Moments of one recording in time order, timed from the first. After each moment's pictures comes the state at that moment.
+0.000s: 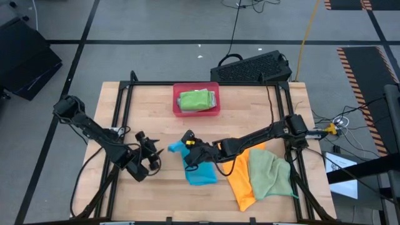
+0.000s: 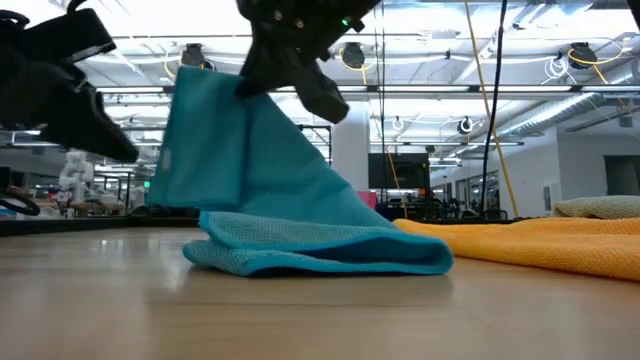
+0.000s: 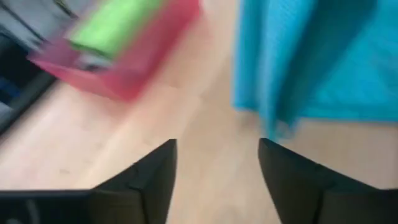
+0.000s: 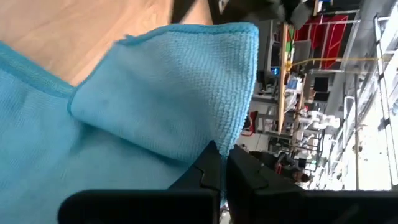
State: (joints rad) left arm -0.69 1.28 0.57 -0.56 -0.92 -0.91; right arm 0.26 2.00 1.48 -0.10 0.68 -1.09
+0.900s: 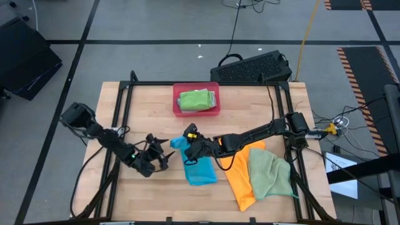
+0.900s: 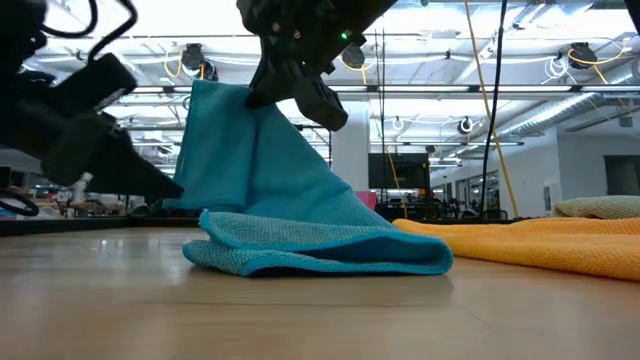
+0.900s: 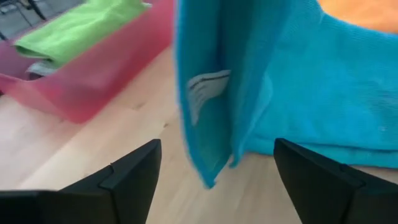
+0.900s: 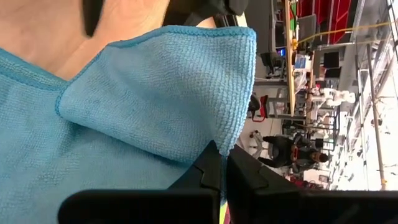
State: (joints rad) left arm -0.60 1.51 0.36 0.31 -0.97 -0.60; right arm 0.22 1.98 1.44 -0.09 0.68 -0.97
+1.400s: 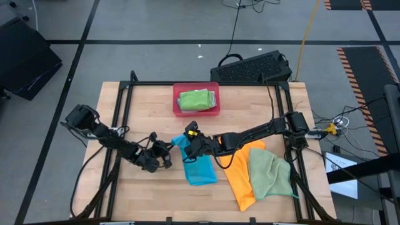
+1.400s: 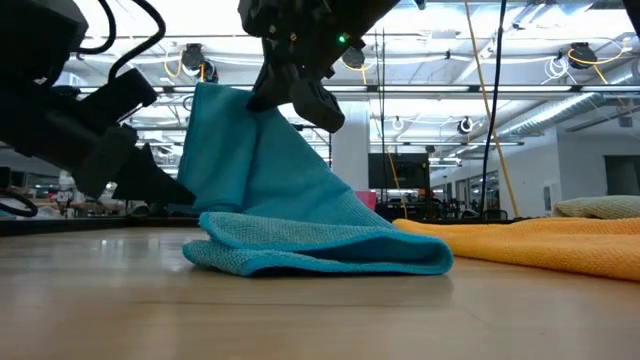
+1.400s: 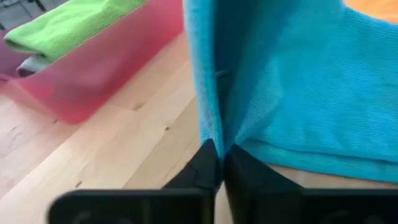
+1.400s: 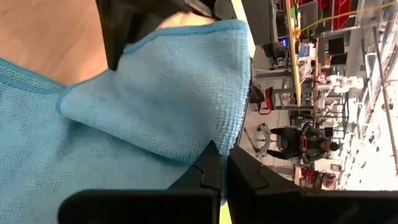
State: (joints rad) left arm -0.52 1.57 0.36 0.42 -0.91 -0.54; right arm 0.20 1.98 1.44 -0.10 0.68 -0.90
